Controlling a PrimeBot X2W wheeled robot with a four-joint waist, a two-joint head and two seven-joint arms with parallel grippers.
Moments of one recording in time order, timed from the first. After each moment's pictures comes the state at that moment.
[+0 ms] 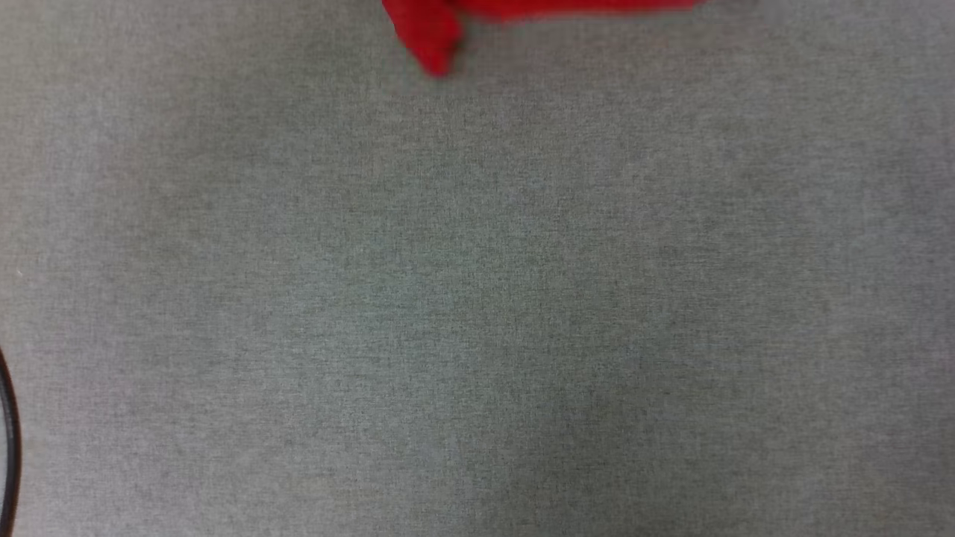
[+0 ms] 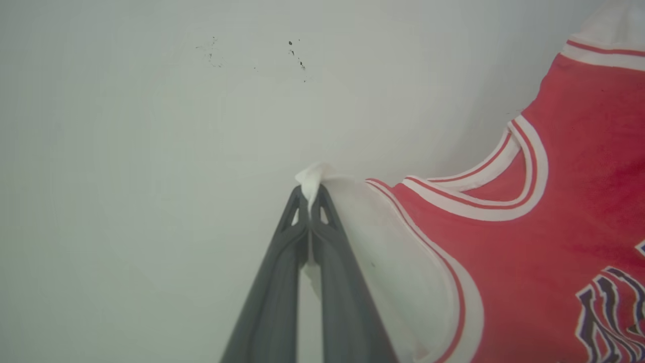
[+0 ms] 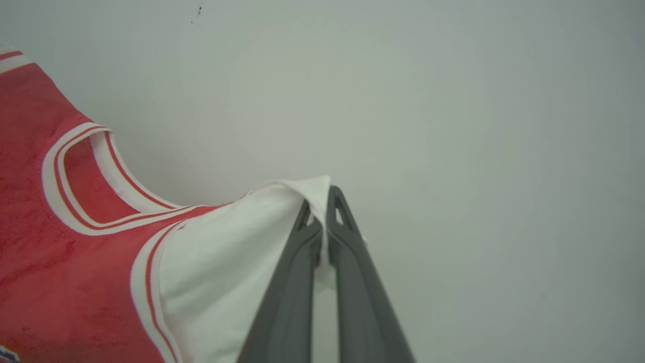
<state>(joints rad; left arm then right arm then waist) -1.95 0.67 -1.02 0.58 -0.82 -0.09 0.08 -1.85 -0.51 0.62 0.65 0.45 0.13 0.25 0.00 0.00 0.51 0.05</state>
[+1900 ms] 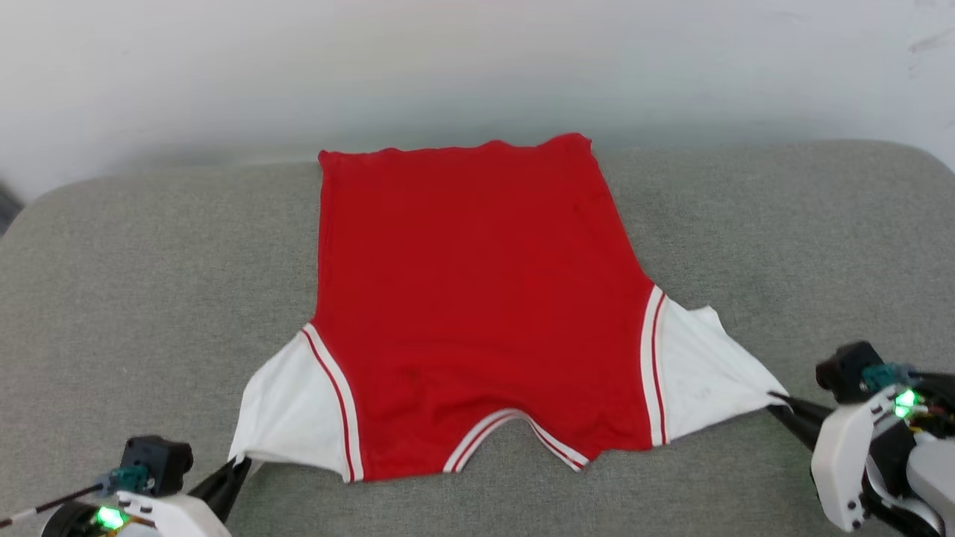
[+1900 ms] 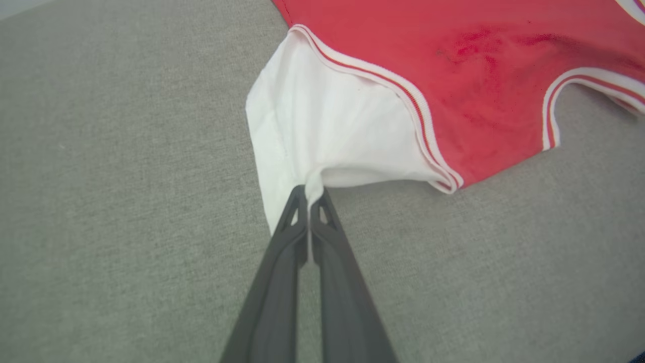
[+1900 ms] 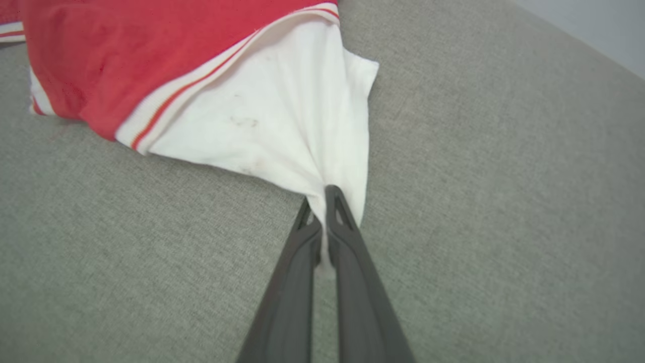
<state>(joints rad) -0.39 0.92 -1.13 0.20 -1.16 0.18 -0.26 -0.66 -0.72 1.21 0.61 0.89 0.13 -0.12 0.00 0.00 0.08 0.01</state>
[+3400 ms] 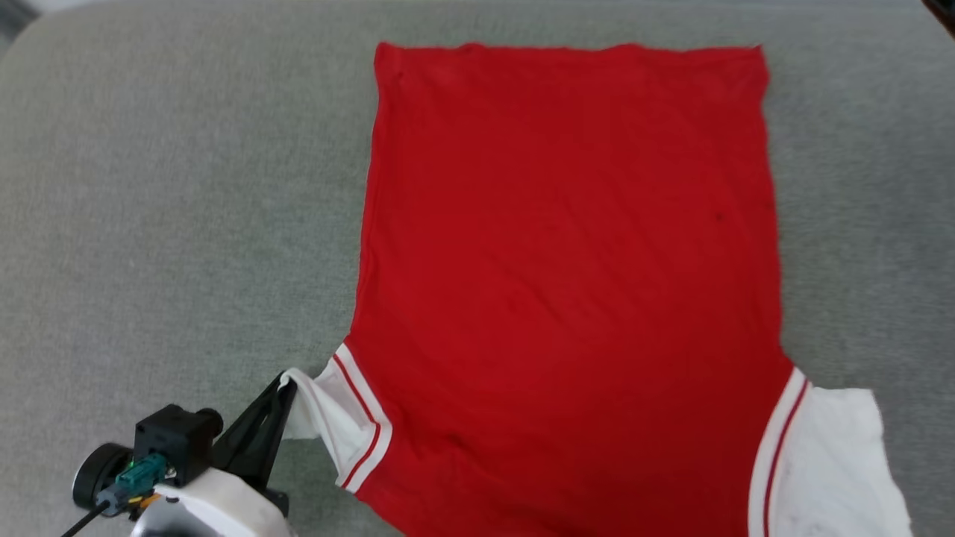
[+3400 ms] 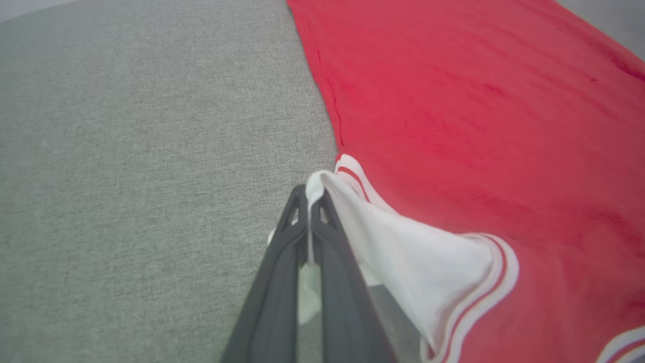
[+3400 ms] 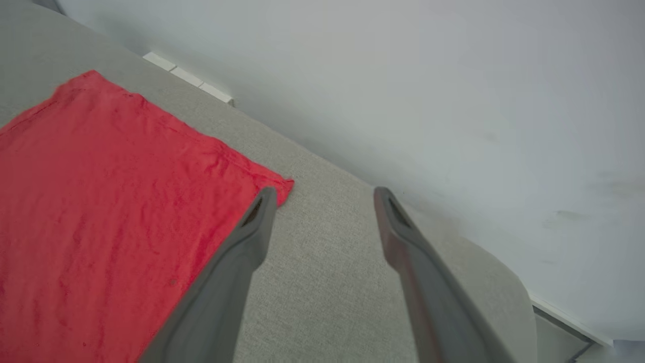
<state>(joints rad) -0.20 0.86 -0.80 -0.17 -0.89 0.34 -0.26 -1.00 -0.79 0.44 0.17 0.69 0.13 0.65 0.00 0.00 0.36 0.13</state>
